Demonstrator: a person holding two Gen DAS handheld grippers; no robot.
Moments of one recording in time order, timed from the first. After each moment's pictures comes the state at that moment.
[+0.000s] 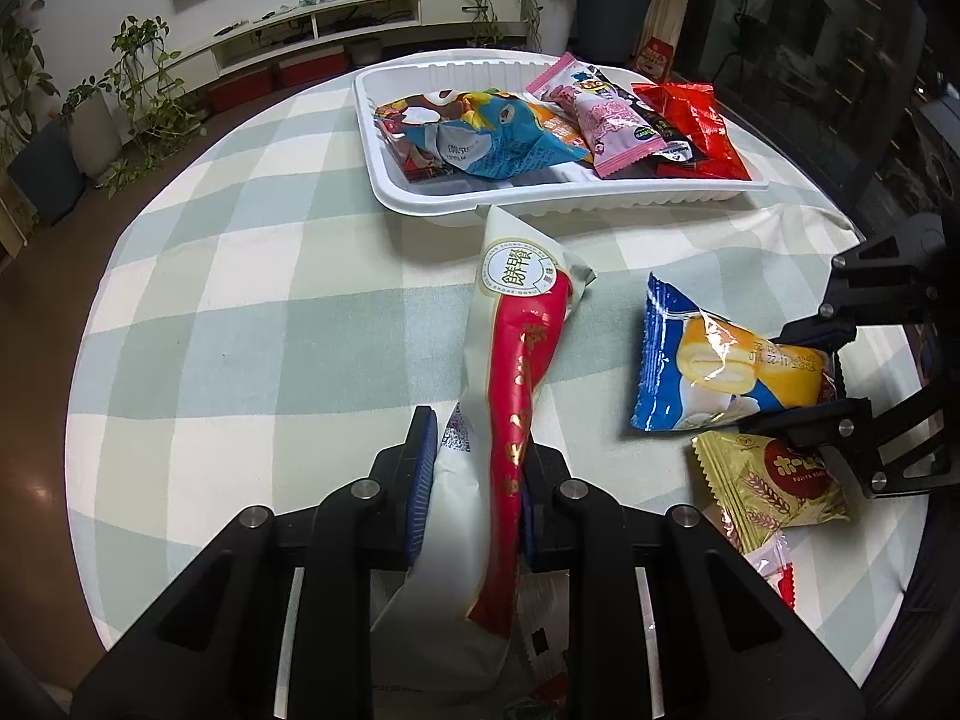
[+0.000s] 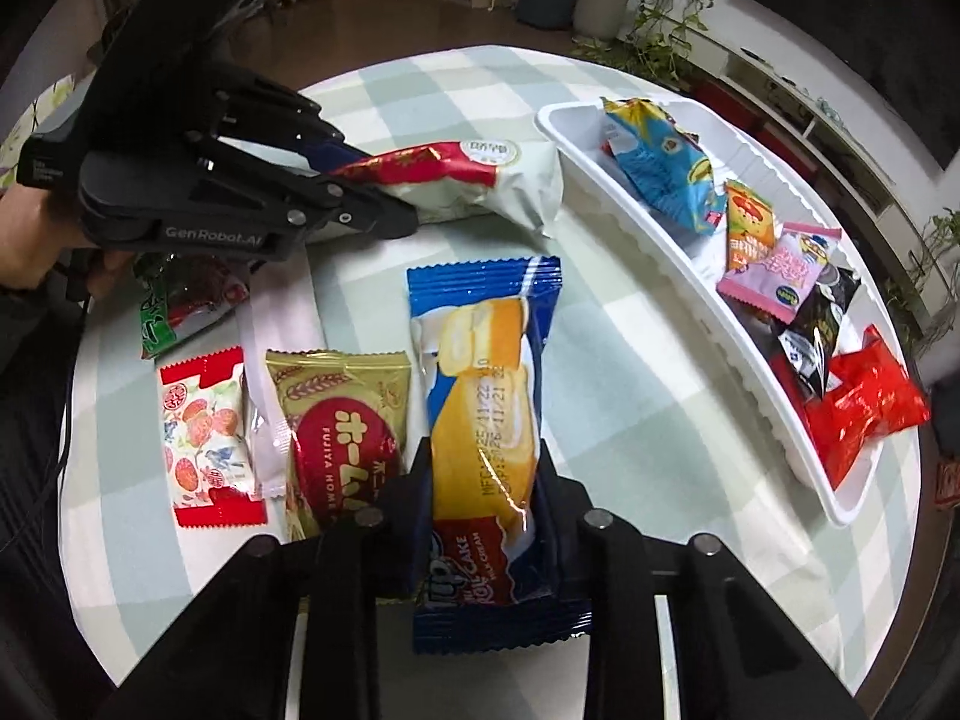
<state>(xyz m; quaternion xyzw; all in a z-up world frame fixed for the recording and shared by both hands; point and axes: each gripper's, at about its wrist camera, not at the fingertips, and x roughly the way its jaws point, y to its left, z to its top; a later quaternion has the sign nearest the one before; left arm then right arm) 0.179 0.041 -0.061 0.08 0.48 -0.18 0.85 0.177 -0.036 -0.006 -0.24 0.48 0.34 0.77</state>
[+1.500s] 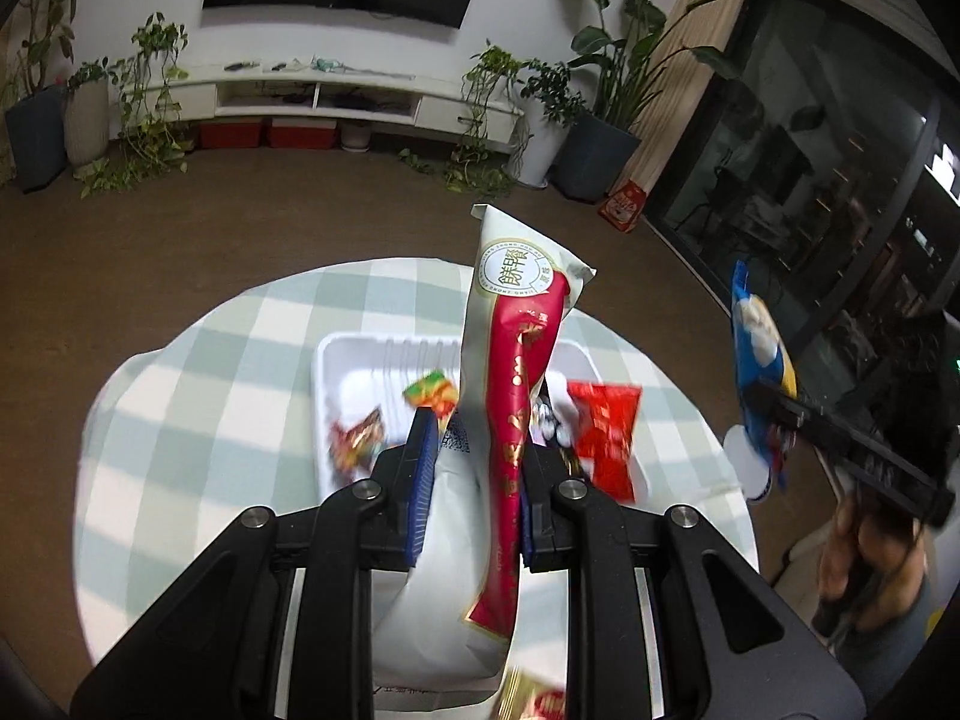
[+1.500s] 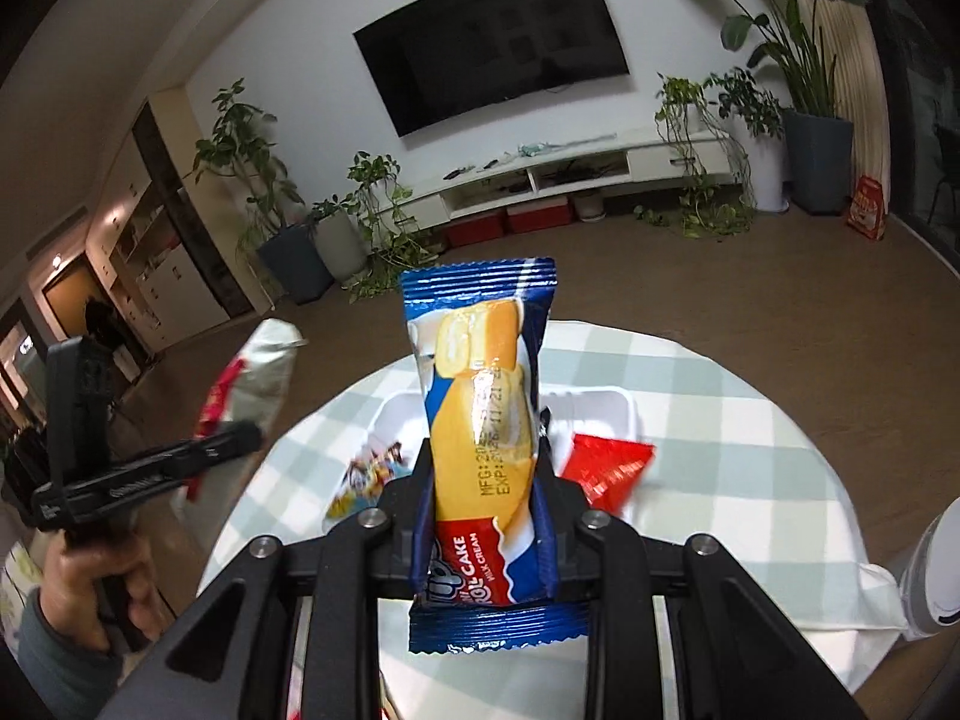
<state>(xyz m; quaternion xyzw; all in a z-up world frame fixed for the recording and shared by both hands) 0.281 0.017 0.108 -0.08 0.41 -0.22 0.88 0.258 -0.180 0.135 0.14 0.35 0.12 0.92</state>
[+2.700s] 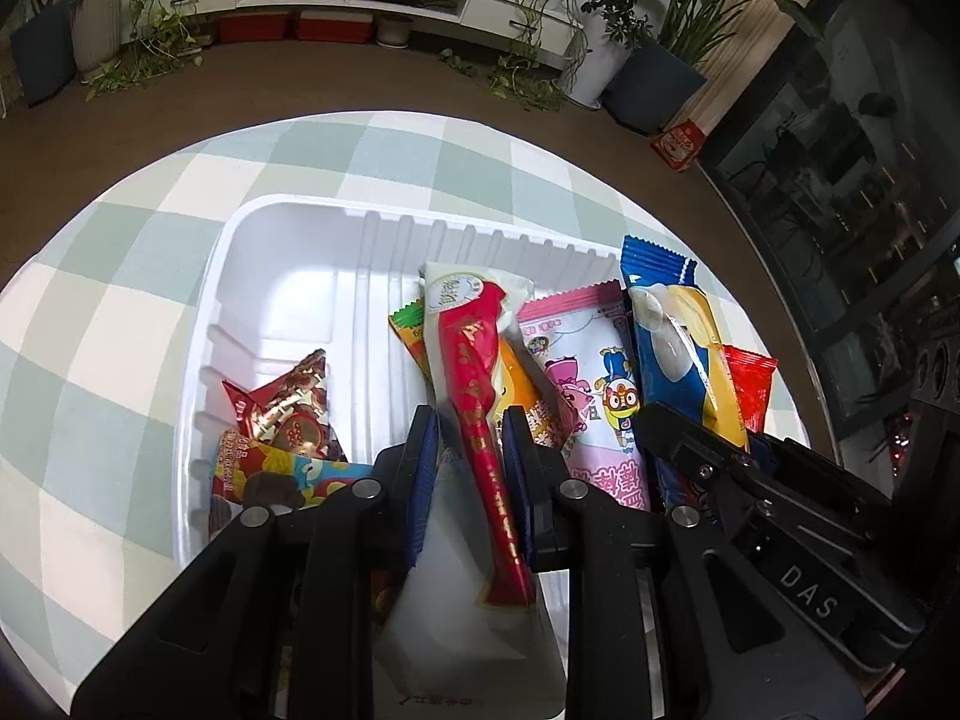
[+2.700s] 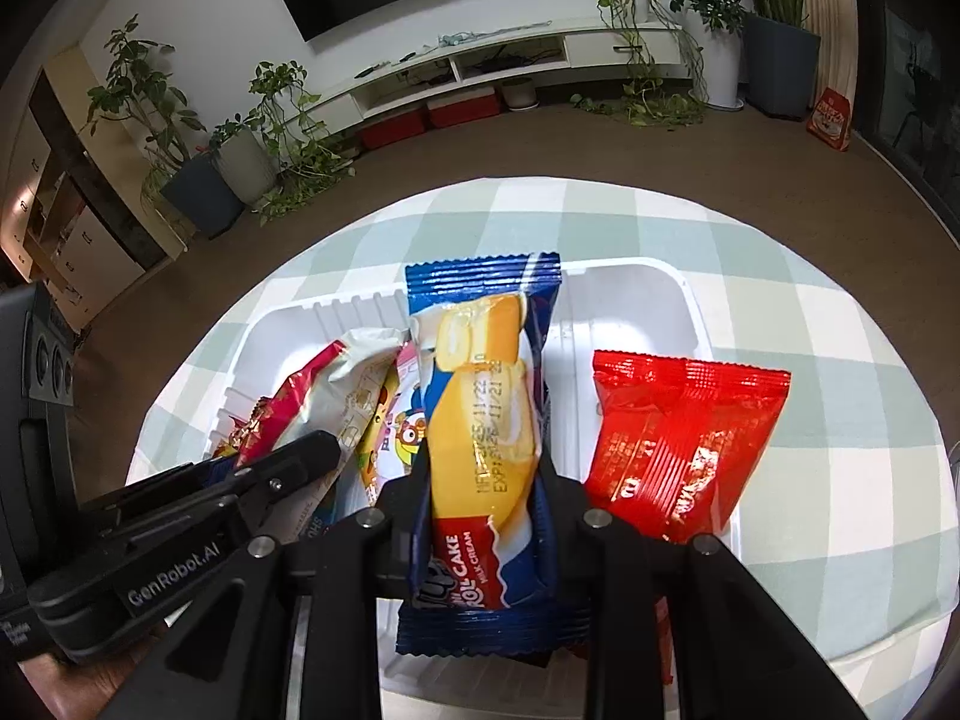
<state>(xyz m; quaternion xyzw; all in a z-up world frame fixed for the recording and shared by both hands) 0.362 -0.038 -0.035 -0.09 0.51 -0.18 0.84 0.344 -0.133 0.017 0.12 0.47 0.04 0.87</state>
